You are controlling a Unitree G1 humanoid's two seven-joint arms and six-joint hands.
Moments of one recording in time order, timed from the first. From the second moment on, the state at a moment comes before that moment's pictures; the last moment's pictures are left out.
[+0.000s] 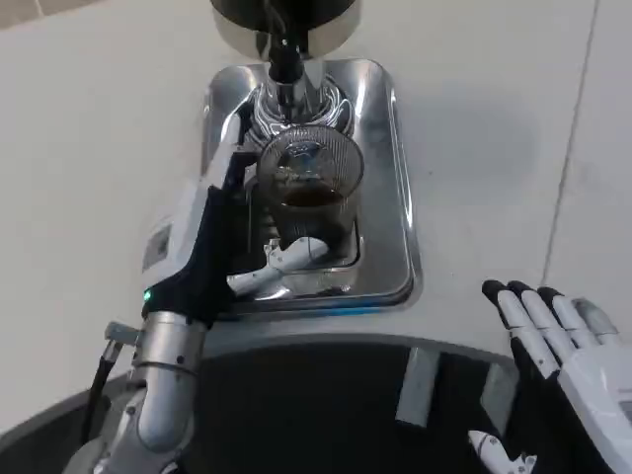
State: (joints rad) left arm -0.58 0.26 -0.15 0.82 0.50 -0.62 0.47; right arm 0.48 -0.32 0.09 -0.70 -1.05 -0.01 0.07
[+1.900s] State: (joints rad) left arm -0.56 0.19 -0.17 0.79 0.47 -0.62 0.61; right arm 0.35 -0.24 0.06 -0.75 -1.05 0.09 0.26
